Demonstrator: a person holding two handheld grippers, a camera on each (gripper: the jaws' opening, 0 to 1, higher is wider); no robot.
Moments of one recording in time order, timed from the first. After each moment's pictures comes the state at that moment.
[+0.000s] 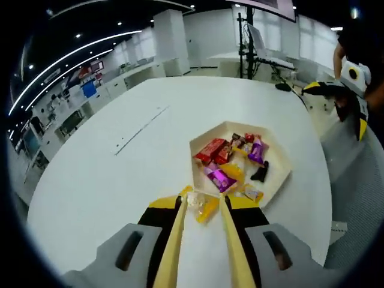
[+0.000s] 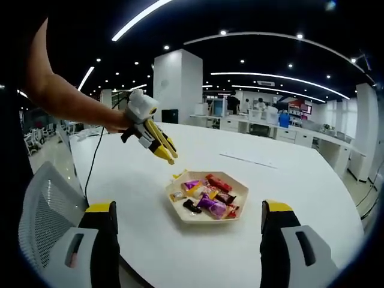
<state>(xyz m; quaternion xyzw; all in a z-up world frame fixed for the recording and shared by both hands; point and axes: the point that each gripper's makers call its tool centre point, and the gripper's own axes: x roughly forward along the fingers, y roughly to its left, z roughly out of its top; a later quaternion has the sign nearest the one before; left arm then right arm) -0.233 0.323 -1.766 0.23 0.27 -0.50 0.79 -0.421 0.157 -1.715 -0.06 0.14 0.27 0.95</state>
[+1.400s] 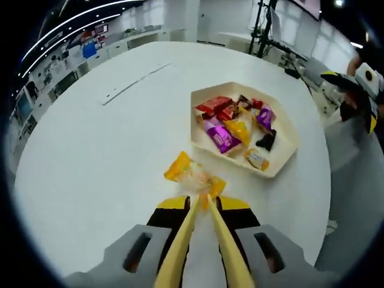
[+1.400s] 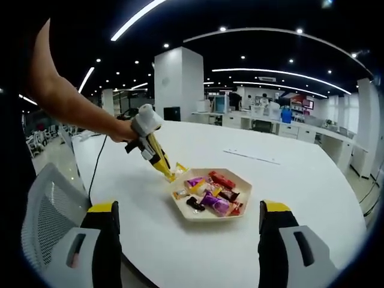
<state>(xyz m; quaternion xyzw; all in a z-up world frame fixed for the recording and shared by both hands) -0.255 0.353 -1.823 0.22 0.40 -0.51 0.73 -0.421 0.158 -1.718 -0.06 0.15 0.28 0.95</state>
